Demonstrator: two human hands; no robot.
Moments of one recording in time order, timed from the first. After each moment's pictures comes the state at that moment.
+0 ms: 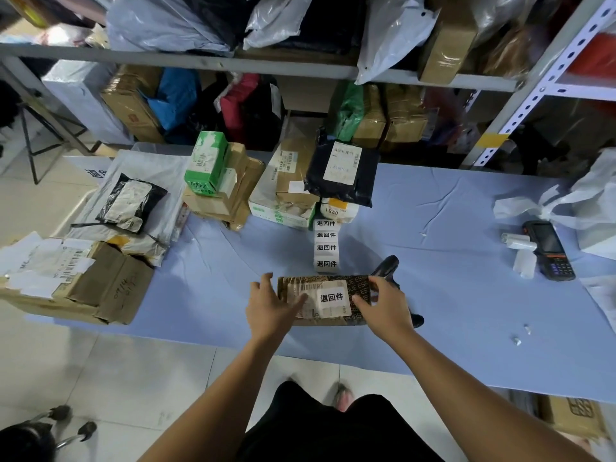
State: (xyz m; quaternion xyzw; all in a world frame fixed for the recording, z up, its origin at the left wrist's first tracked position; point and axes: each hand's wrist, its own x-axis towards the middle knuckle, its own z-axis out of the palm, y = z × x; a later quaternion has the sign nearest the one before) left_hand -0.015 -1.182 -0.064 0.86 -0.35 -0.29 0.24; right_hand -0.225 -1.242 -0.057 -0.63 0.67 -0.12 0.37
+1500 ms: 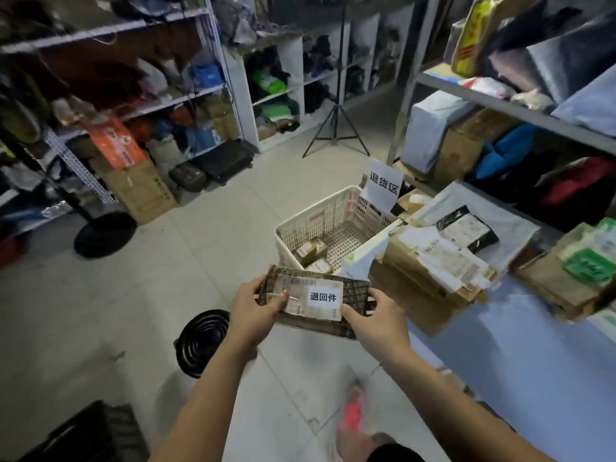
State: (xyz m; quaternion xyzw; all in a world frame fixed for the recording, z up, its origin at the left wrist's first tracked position) left_hand 0.466 -0.759 0.023 0.82 -0.06 -0.19 0.54; right_hand 0.338 -0.938 0.029 -0.78 0.40 -0.05 0.47
